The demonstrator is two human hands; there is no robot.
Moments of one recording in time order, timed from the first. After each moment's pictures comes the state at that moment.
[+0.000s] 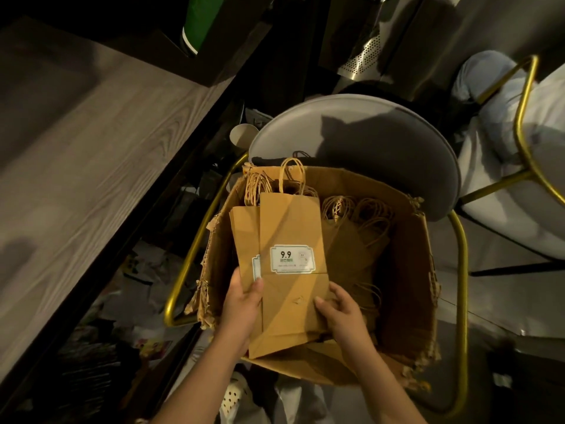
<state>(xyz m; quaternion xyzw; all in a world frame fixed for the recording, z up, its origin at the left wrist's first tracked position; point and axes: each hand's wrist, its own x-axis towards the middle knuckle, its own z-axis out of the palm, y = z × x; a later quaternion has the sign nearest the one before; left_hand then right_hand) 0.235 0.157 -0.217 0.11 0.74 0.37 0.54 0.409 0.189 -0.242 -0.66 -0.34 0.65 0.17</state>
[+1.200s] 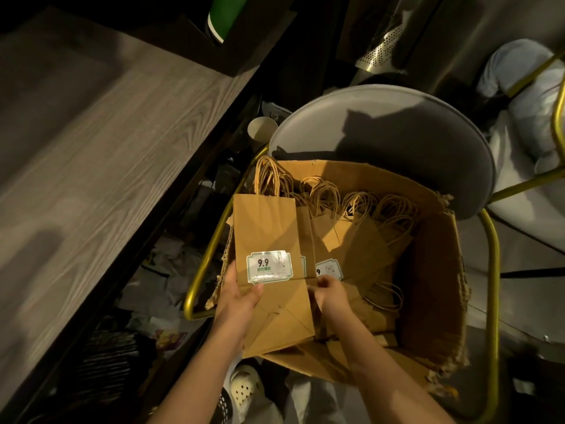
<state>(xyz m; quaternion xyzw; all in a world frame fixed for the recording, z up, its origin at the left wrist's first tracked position) 0.201 0.142 -0.217 0.10 0.76 0.39 0.51 0.348 0.217 -0.308 -0.74 -0.36 0.57 0.03</state>
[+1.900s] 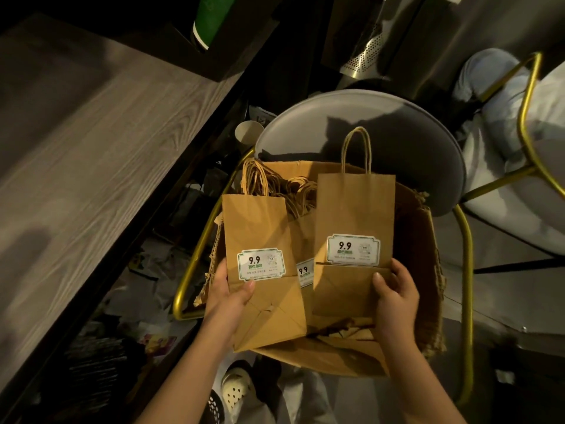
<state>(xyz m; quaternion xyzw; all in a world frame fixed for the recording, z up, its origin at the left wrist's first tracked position) 0.204 0.140 -0.213 0.11 0.77 0.38 0.51 0.436 0.209 -0.218 -0.71 -0.34 0.48 0.38</state>
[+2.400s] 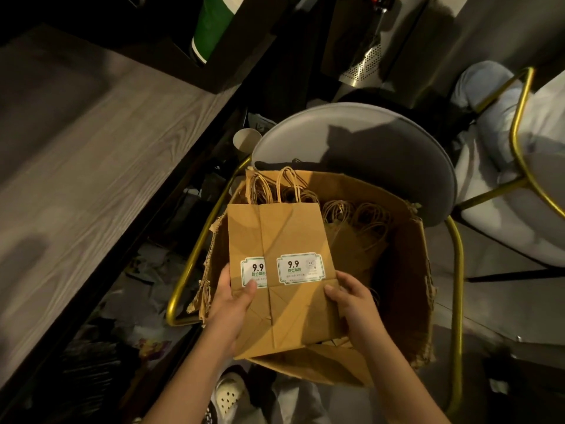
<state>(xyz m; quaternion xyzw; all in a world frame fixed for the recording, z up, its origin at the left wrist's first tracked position) 0.219 0.147 -0.206 0.10 0.73 0.40 0.54 0.413 0.216 -0.213 -0.66 -0.31 0.66 0.19</state>
